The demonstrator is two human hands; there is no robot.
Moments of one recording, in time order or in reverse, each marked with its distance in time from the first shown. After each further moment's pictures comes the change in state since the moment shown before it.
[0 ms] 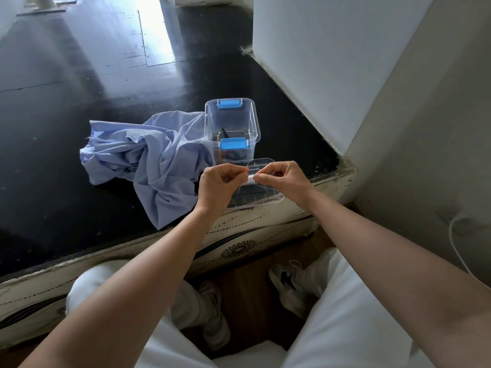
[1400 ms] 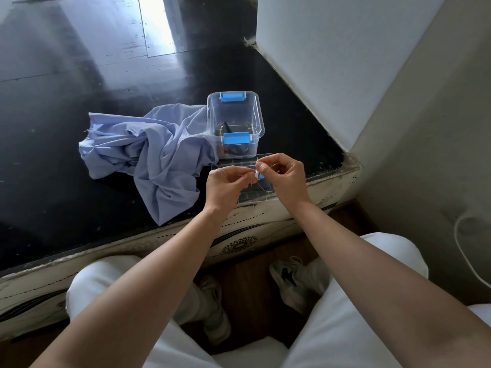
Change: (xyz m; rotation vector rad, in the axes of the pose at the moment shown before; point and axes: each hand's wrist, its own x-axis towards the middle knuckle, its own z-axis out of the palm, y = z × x) left_hand -0.010 0.010 0.012 -0.295 0.016 -0.262; right_hand -0.003 0.004 0.033 0.055 0.367 -0.170
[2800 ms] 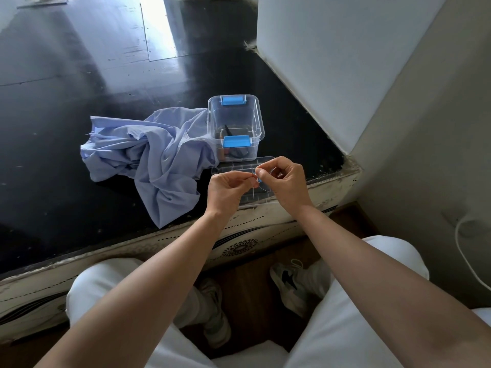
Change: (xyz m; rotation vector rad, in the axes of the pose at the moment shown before) left_hand -0.002 -0.002 0.003 -0.046 -0.006 -0.011; right_hand 0.003 0.006 -0.005 -0.100 -0.052 -0.068
